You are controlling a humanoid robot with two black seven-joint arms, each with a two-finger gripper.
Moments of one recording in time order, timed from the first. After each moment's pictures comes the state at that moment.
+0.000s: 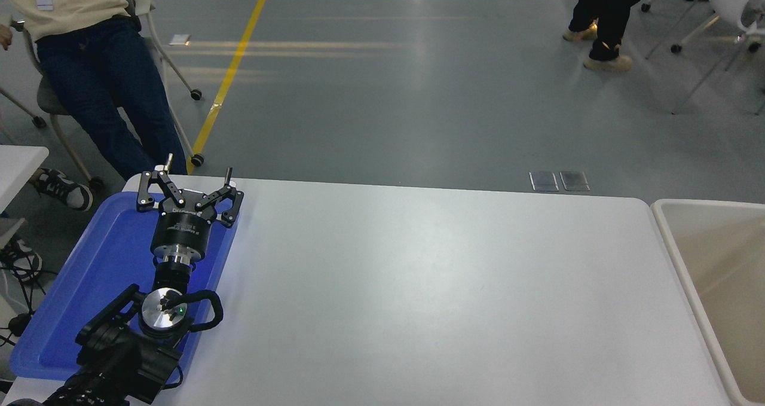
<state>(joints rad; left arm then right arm) -0.50 0.10 -1.16 -0.54 -0.09 -0.64 -0.36 1.55 -0.87 -1.10 0.62 -0.65 0.64 0.18</state>
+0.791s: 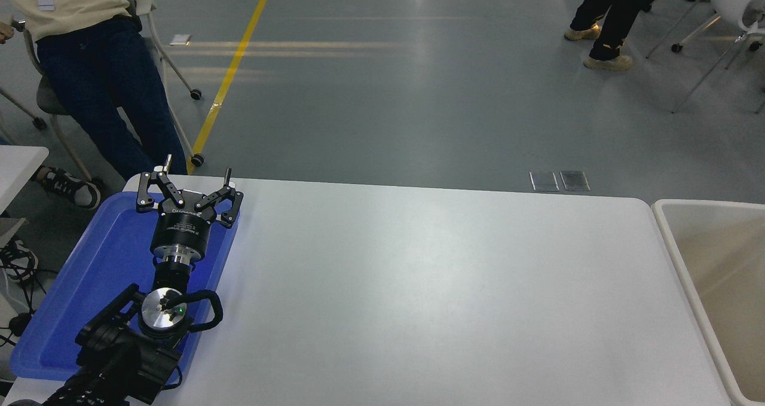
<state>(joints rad) -0.50 0.10 -1.16 -0.54 -0.09 -0.64 -0.36 0.89 -0.70 -0.75 0.13 -0.52 0.46 0.21</state>
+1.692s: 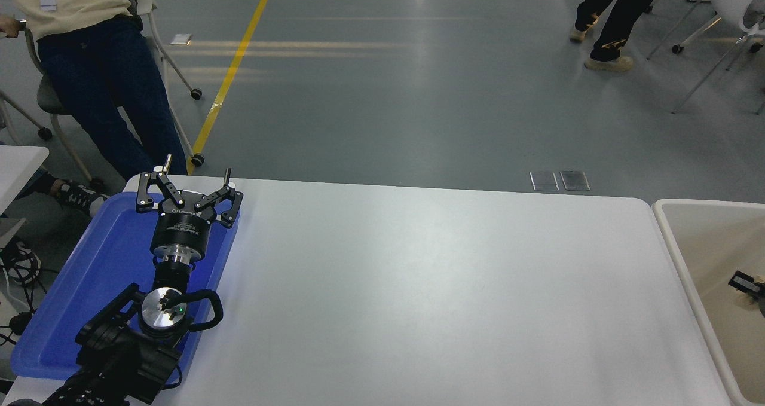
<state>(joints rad) -0.50 0.10 -1.16 -0.54 -0.09 -0.64 -0.36 0.63 -0.47 -0.65 0.06 -0.28 0.10 0.11</state>
